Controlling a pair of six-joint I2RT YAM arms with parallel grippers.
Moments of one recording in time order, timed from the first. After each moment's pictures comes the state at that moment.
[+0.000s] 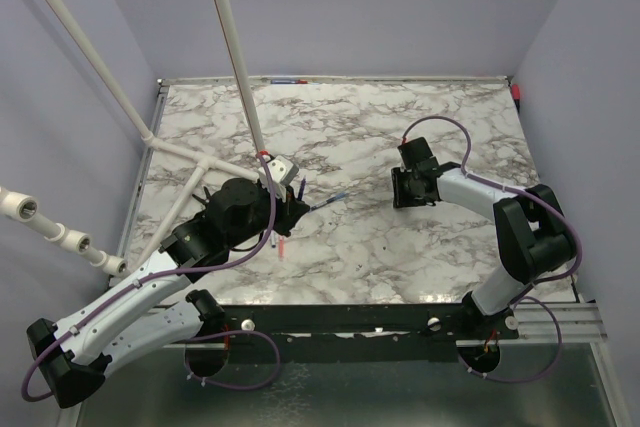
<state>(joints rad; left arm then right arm) -0.83 0.79 0.77 -0.32 0.02 -0.23 0.40 1.64 0.92 -0.36 0.05 0.29</state>
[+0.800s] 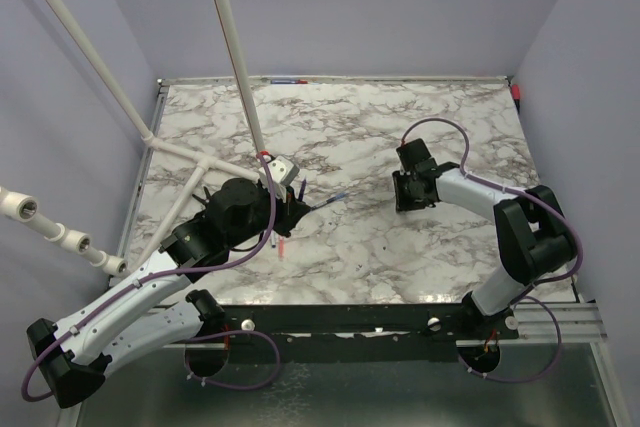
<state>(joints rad) -0.83 0.79 0.77 -0.32 0.03 -0.23 0.41 1.64 0.92 -0.41 0.05 0.29</state>
